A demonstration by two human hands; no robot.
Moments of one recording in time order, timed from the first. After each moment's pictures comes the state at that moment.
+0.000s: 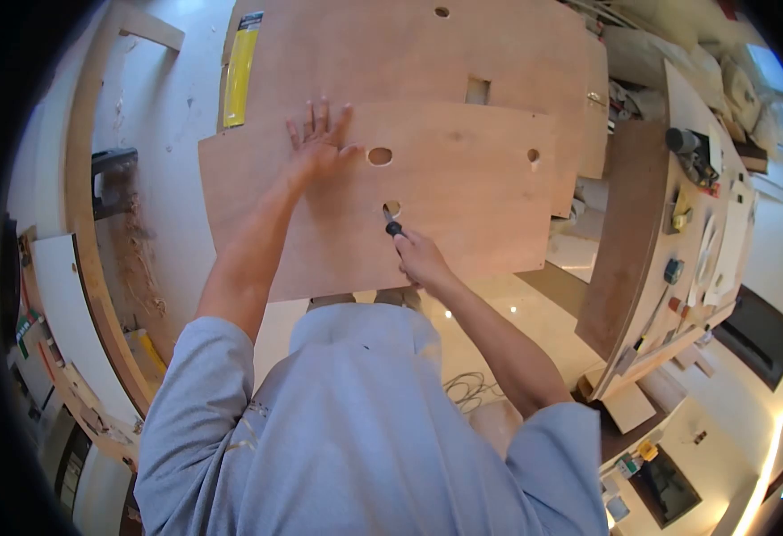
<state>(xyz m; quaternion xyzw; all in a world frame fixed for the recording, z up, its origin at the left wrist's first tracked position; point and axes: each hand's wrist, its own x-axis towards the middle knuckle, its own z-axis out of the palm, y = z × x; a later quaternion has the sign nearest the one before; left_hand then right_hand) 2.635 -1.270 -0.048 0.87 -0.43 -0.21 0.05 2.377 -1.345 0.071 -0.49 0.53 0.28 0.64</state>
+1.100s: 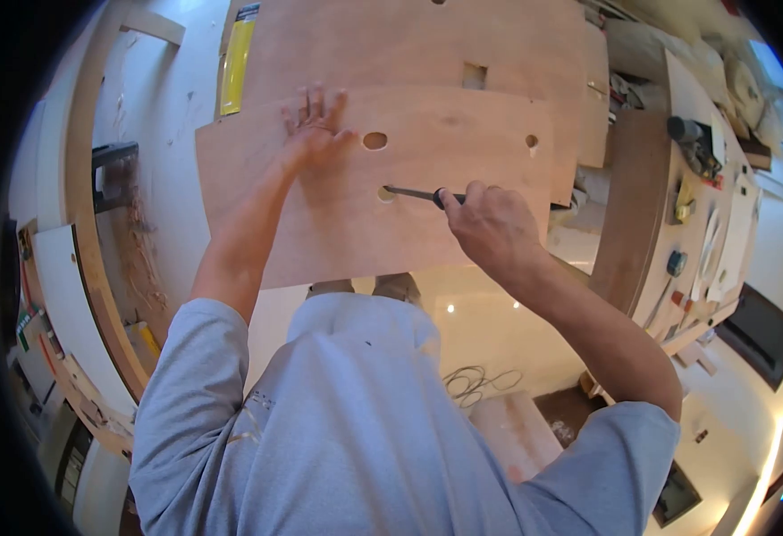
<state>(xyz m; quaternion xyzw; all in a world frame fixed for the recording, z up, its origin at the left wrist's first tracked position) 2.631 -1.270 -0.047 0.88 -0.43 -0.21 0.05 2.390 -1.405 0.216 -0.96 0.01 0.25 -0.09</state>
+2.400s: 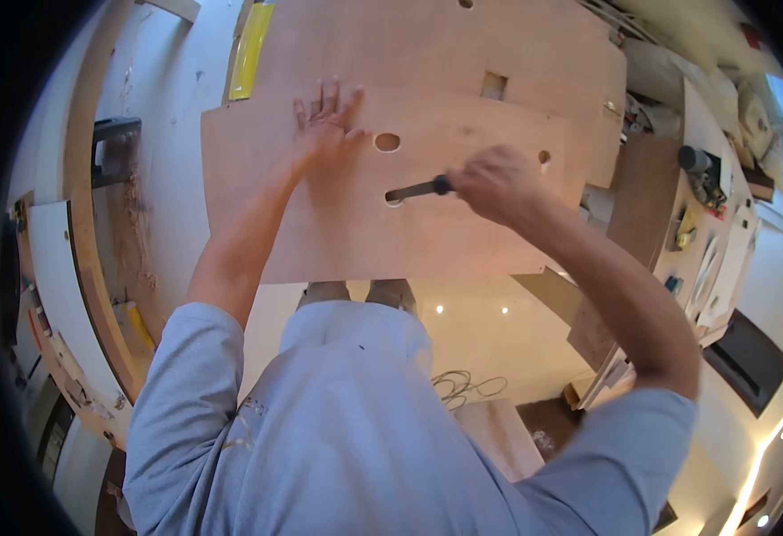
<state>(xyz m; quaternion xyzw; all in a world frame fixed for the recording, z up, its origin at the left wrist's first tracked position) 2.628 -1.264 -0.051 0.88 -0.44 -0.16 0.09 2.441 -1.457 0.162 -0.95 -0.10 0.30 -0.02</state>
